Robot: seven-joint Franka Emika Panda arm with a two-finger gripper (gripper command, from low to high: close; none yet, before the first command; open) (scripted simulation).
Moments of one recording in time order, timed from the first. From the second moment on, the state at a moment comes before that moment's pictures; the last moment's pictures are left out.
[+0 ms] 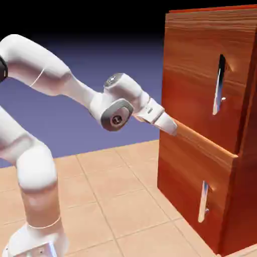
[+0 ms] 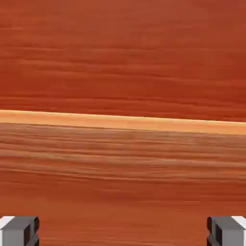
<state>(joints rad) 0.04 -0.59 -0.04 -2.78 -0.12 3.05 0.70</state>
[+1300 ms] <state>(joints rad) 0.46 -0.82 -0.63 -2.39 -1.81 3.19 0.13</state>
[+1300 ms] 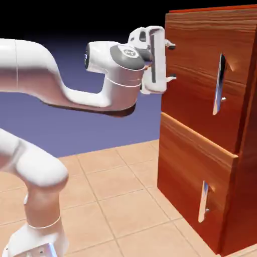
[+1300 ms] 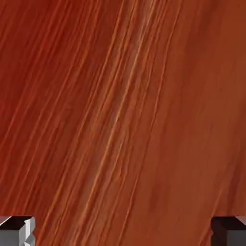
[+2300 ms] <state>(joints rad) 0.87 -0.91 -1.08 -2.05 -2.90 3.24 -0.23</state>
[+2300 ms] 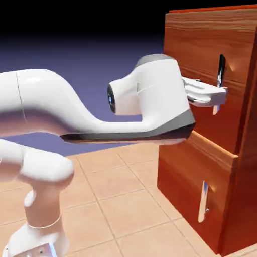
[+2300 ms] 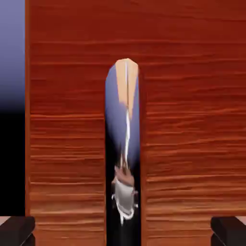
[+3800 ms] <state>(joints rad) -0.49 -1.16 -0.16 -2.72 -2.07 3.18 -0.43</state>
